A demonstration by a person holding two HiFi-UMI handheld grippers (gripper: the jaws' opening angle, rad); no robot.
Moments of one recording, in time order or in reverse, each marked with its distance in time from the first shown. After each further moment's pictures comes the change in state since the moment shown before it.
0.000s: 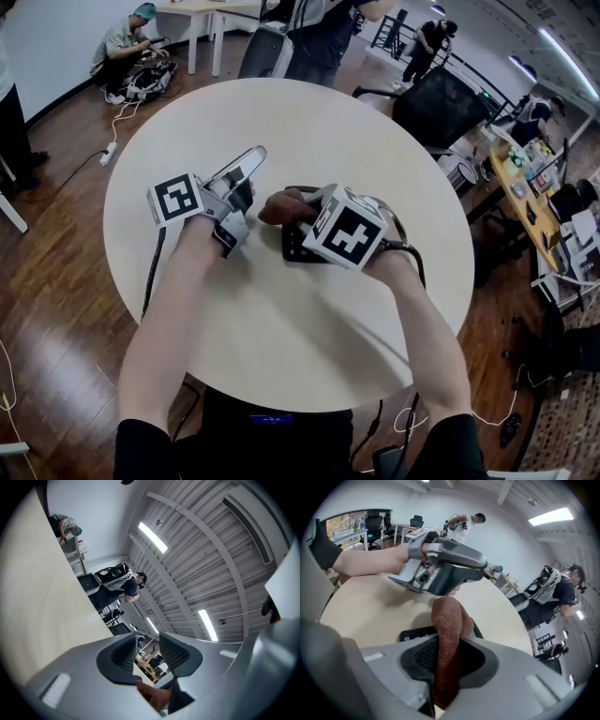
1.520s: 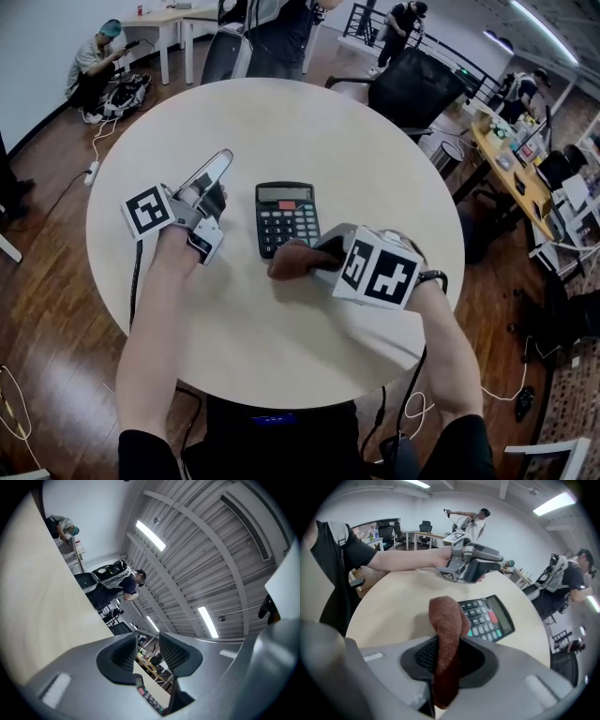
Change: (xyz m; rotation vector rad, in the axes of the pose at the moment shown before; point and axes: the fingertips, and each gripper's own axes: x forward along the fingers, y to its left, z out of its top) left arm 0.001 -0.002 -0.003 0.002 0.018 0.008; right arm -0.052 0.072 -0.064 0.029 -0.024 0.177
